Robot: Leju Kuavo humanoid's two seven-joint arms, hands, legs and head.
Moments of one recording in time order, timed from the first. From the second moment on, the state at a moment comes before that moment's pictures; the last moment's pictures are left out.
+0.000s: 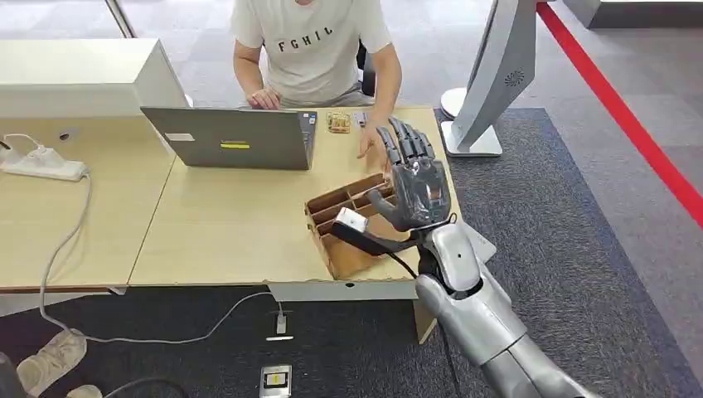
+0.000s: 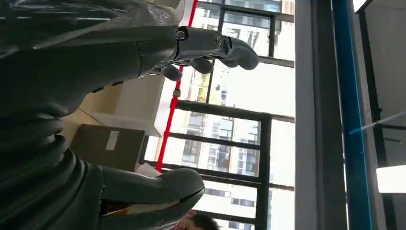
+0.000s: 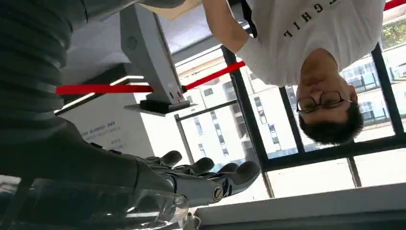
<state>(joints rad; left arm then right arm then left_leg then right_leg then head) 0.43 -0.09 -0.33 -2.35 -0.18 0.69 -0.70 -0.55 -0.08 0.60 -1.29 1.18 -0.42 0.12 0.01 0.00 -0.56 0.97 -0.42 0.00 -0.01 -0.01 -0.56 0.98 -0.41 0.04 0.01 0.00</state>
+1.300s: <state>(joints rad) 0.44 -0.11 -0.33 -2.36 -0.19 0.69 -0.70 -0.57 -0.03 0.66 -0.99 1.41 -0.32 0.19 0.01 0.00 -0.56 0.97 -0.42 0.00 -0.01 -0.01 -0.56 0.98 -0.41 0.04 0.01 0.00</state>
